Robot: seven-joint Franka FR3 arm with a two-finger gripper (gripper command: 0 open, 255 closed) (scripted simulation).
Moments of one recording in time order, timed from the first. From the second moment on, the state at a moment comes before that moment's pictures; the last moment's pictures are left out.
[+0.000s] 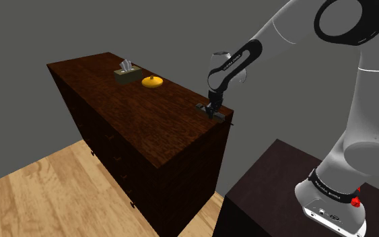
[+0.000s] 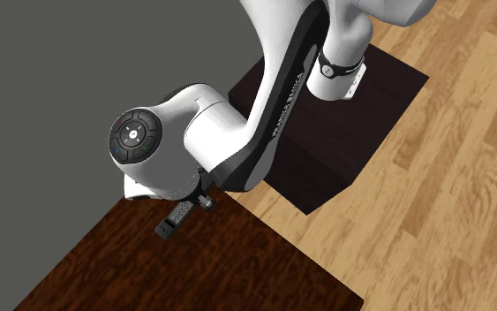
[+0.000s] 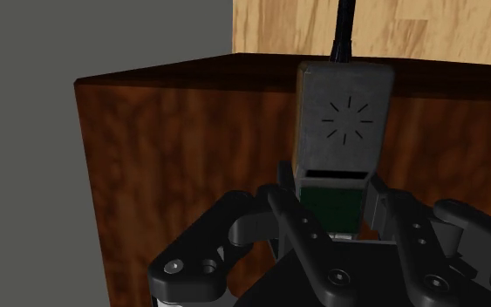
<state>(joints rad) 0.01 0.35 -0.07 -2.14 0.04 2.47 -0.18</state>
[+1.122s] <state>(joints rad) 0.01 0.28 -0.07 -2.13 0.03 2.38 -0.17</state>
